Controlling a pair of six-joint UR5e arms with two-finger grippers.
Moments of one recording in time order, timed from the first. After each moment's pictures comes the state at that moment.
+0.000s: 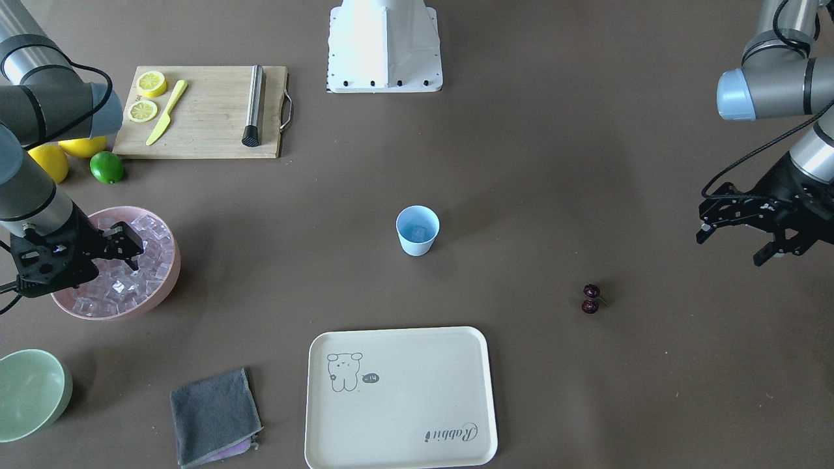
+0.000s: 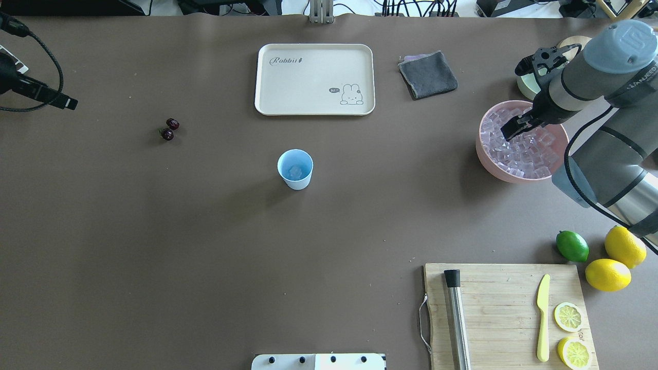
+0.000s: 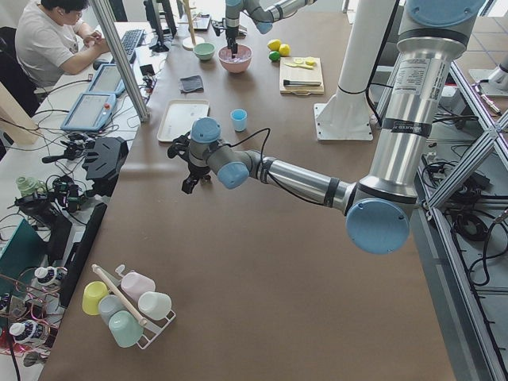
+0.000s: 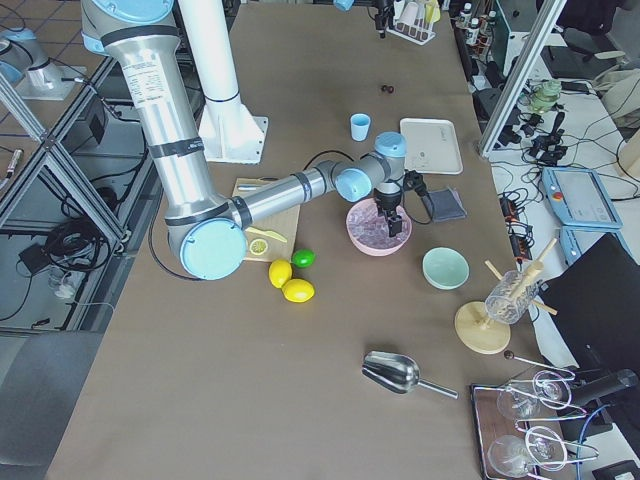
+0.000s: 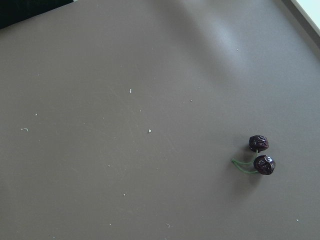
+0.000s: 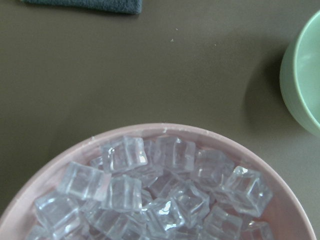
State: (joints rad) left arm -1.17 -1.76 -1.64 -2.11 -2.22 -0.36; right arm 0.97 -1.29 1.62 -1.35 2.06 0.43
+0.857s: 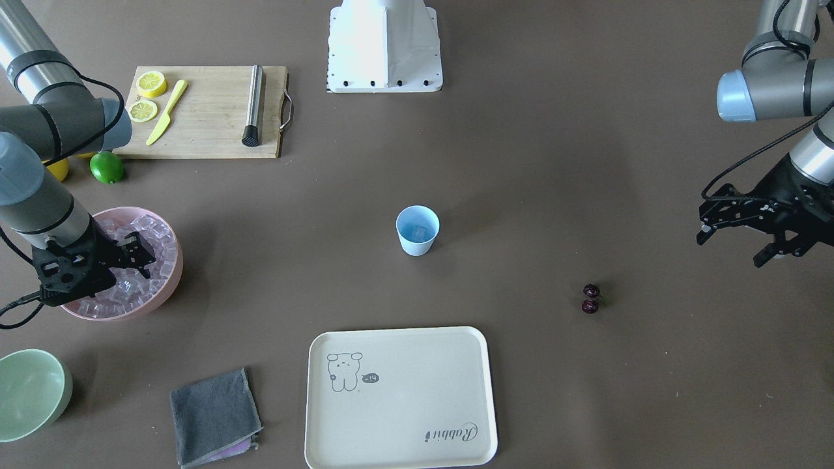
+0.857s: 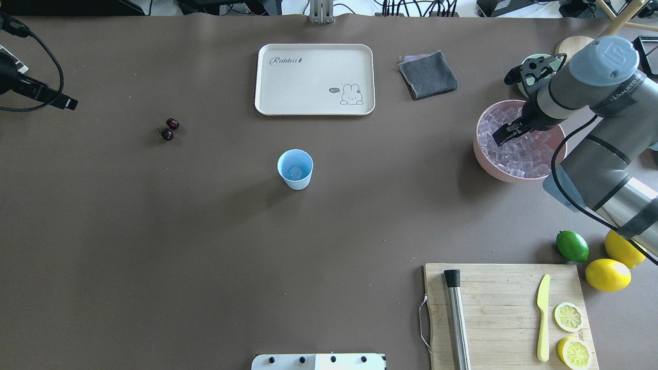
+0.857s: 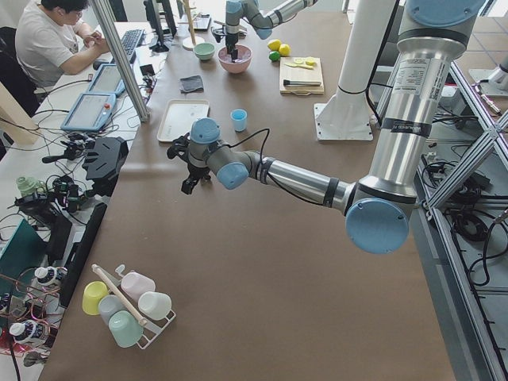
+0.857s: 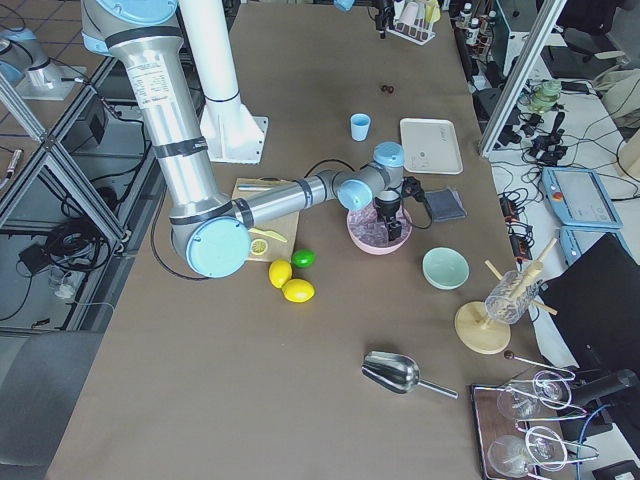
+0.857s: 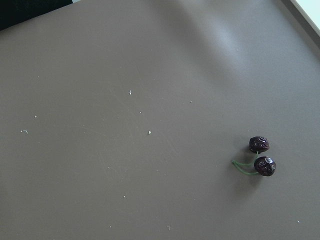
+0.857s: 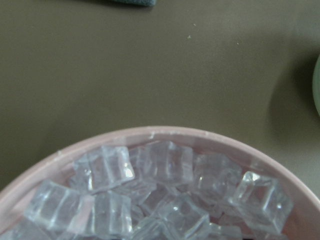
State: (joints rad) left arm -1.17 -1.76 -1.63 -2.11 -2.22 -0.35; right arm 0.94 -1.27 1.54 -1.25 2.05 0.44
